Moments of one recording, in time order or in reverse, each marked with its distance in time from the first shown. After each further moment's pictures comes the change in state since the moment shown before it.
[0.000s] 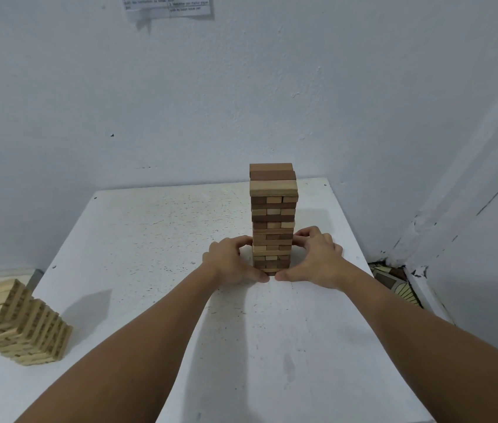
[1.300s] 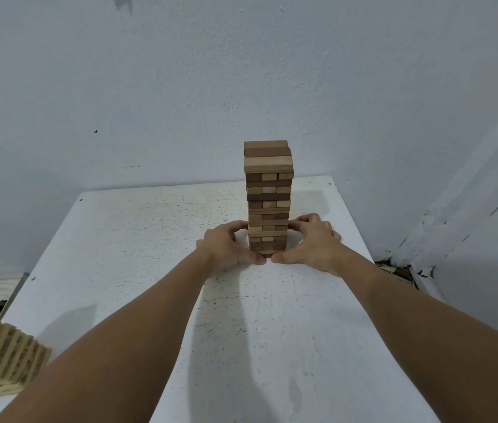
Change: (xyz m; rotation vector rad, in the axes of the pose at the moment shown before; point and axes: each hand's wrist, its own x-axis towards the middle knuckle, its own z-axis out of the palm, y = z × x) left_hand 0.059 -0.006 -0.013 -0.174 -0.012 -0.049; right_hand 0.056 -0.003 -0.002 0.039 0.025 0.048
